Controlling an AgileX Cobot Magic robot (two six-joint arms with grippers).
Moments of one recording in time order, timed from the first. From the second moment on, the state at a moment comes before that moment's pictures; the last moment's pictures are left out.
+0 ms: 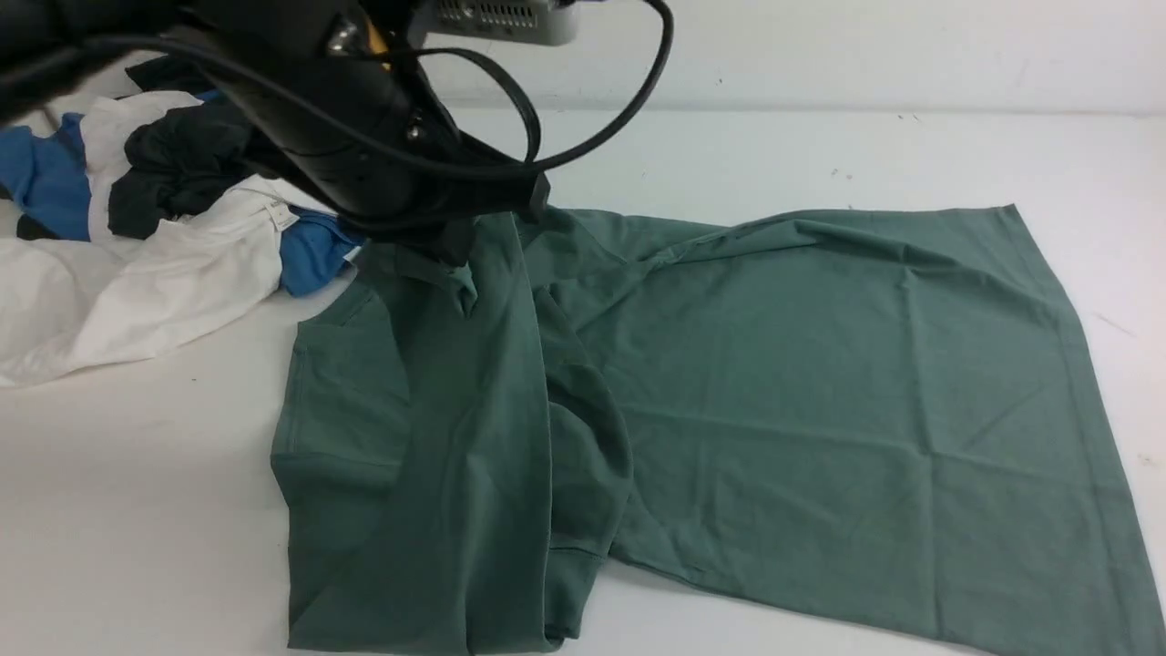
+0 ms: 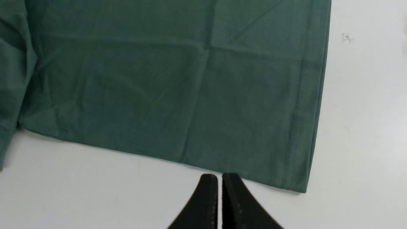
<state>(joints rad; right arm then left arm) -0.09 0.73 -0.79 0.23 1.13 -0.07 -0.43 1.70 -1.64 -0.04 1.10 -0.13</state>
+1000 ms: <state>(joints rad) -0.09 0.73 -0.79 0.23 1.13 -0.08 -0.34 2.49 -2.50 0.15 1.15 -0.06</state>
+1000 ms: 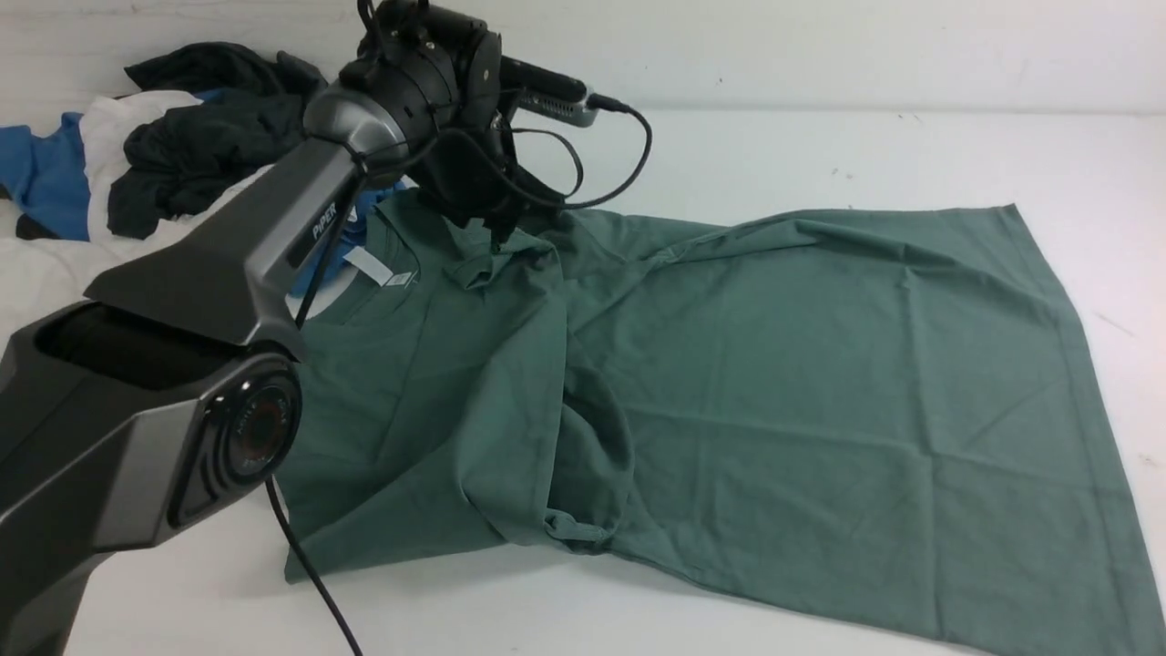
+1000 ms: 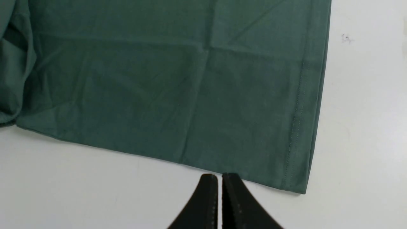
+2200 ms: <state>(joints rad) -0.09 0.73 -0.79 0.23 1.13 -0.08 -0.34 2.52 -2.27 0.26 0.61 0.10</state>
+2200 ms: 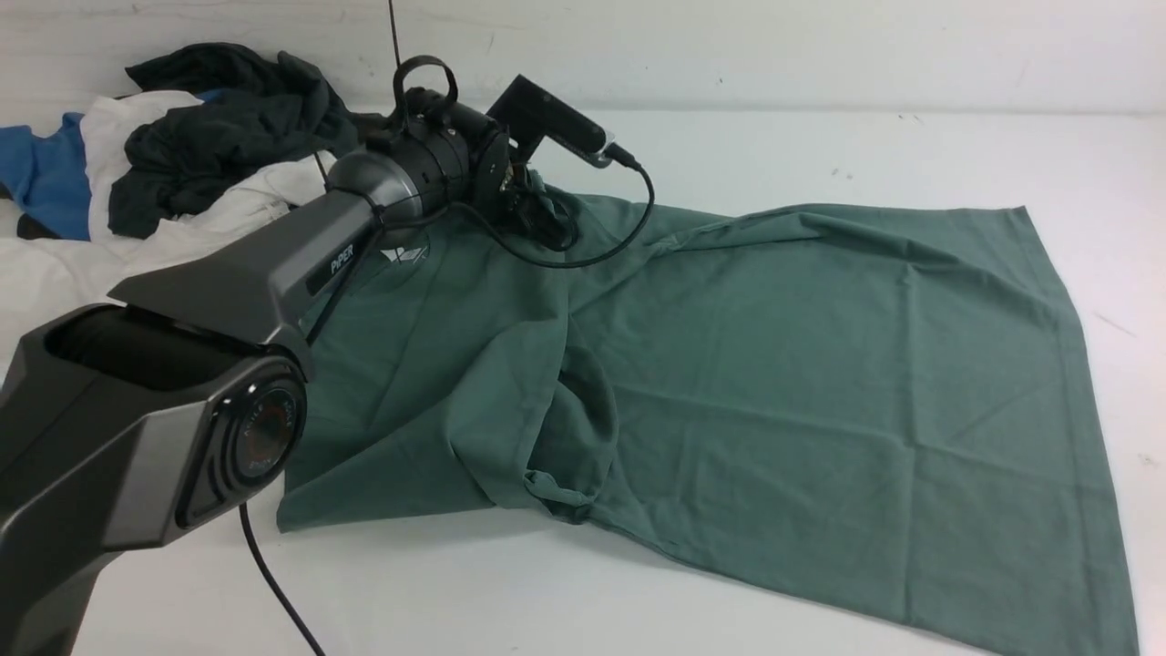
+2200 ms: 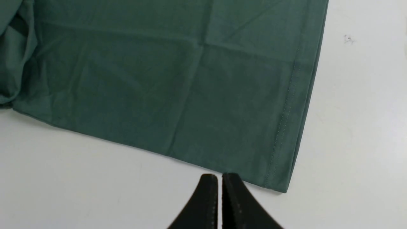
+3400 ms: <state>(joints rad) -0.09 0.73 -0.79 0.24 1.12 -0.08 -0.24 2.08 -1.46 -0.53 1.16 0.43</state>
